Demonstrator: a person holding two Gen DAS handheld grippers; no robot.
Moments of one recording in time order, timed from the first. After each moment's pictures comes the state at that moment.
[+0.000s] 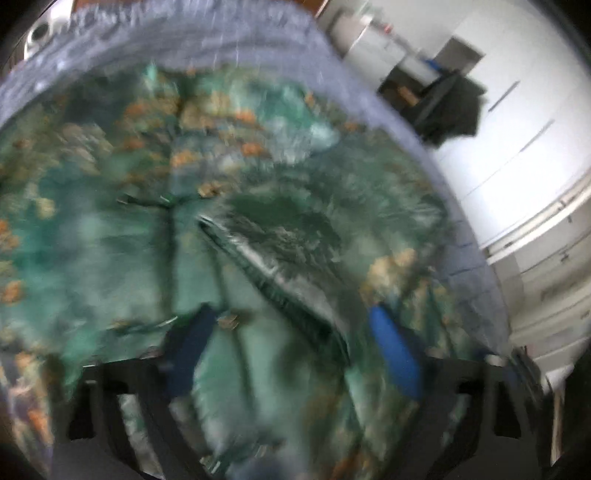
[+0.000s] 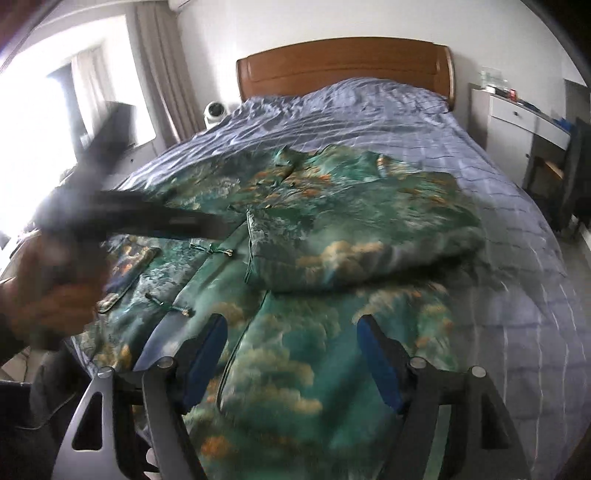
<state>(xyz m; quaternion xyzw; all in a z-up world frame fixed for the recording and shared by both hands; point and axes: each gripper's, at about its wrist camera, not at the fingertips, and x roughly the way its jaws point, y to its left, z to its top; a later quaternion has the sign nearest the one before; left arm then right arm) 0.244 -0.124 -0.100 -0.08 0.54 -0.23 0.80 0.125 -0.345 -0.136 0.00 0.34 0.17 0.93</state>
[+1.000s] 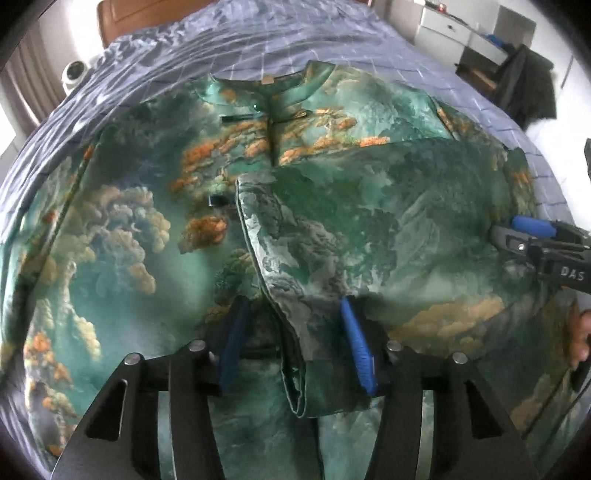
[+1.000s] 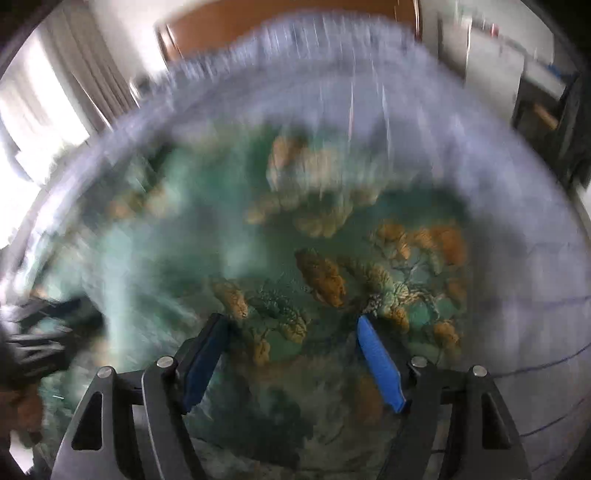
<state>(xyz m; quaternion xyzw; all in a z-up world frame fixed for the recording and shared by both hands) 0.343 -0.110 -0.139 0.05 0.52 -0.08 0.85 0.407 -0.398 -0.190 0.02 0.48 0.09 0.87</state>
